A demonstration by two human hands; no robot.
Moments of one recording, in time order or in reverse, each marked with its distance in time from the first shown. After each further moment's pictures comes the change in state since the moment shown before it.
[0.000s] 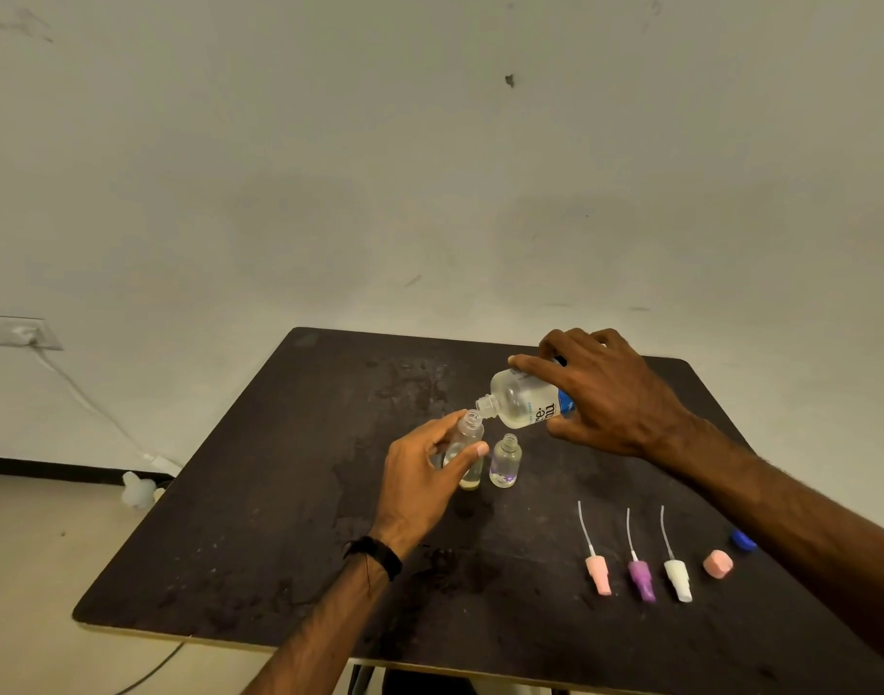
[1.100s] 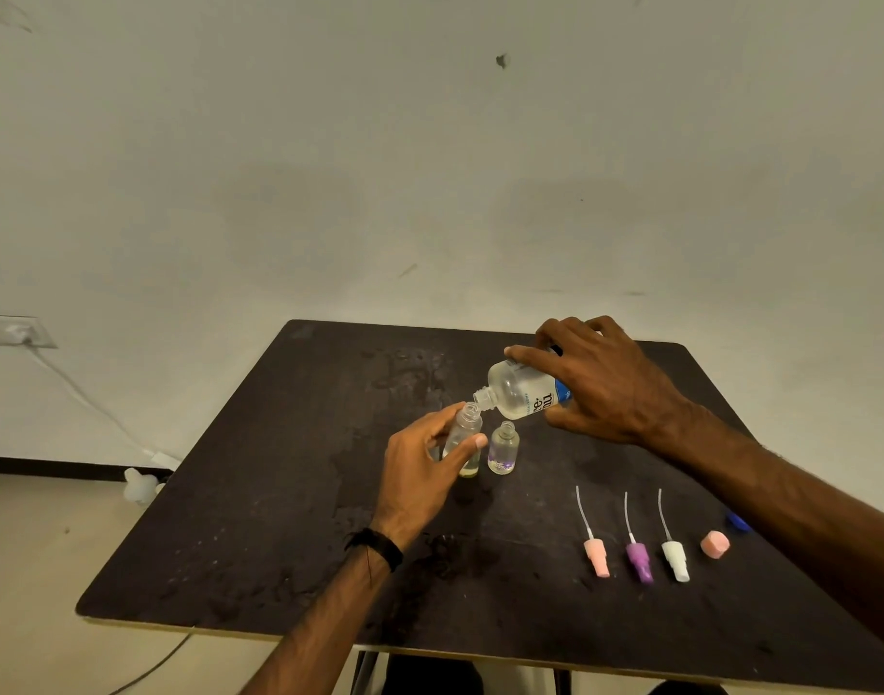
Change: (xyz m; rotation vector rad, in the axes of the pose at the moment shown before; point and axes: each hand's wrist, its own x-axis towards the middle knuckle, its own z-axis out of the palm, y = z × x) left_hand -0.004 0.000 0.003 0.036 -0.005 0.008; right_hand -0.003 -0.001 0.004 -0.003 -0.014 -0.002
